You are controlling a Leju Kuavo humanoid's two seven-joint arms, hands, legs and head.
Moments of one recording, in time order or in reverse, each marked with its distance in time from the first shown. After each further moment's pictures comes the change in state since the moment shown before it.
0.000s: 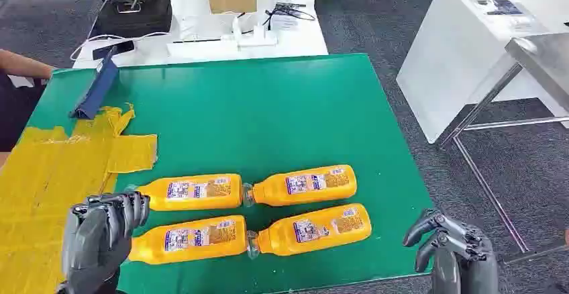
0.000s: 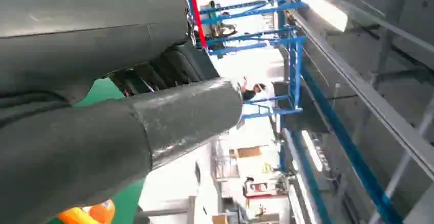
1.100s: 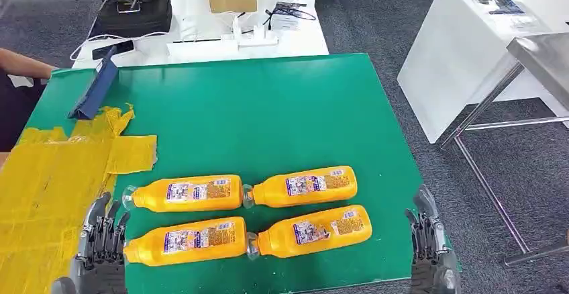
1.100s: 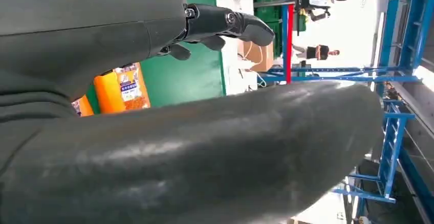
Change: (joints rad) left arm 0.250 0.079 -0.101 -0.007 -0.006 0.347 0.010; right arm 0.097 0.000 0.137 0.038 -0.127 -0.144 0.225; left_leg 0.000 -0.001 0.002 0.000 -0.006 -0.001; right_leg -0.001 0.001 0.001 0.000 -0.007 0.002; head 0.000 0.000
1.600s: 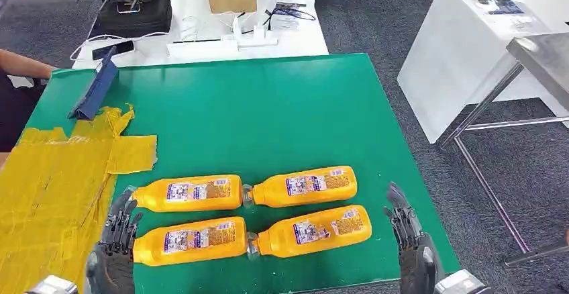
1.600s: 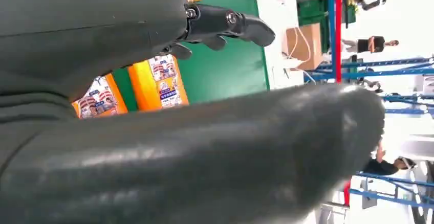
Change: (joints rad) left arm -0.048 -0.029 0.063 0.082 -0.056 -0.058 0.165; right arm -0.017 0.005 -0.182 0.062 -0.200 0.316 0.013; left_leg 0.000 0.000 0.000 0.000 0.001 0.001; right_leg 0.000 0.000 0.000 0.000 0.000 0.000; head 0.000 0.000
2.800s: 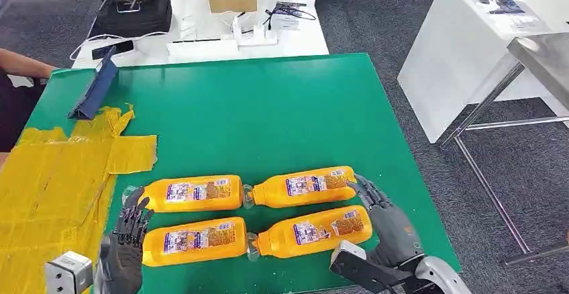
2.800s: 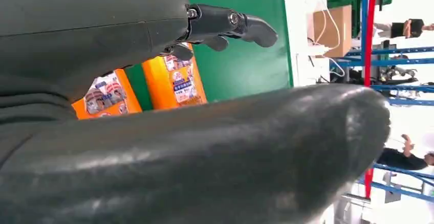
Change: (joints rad) left arm -0.042 -0.047 0.058 0.062 0.038 -0.108 0.059; right arm -0.265 -0.110 -0.062 0.244 0.660 0.439 0.269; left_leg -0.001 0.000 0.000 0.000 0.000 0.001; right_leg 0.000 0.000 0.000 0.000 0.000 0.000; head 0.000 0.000
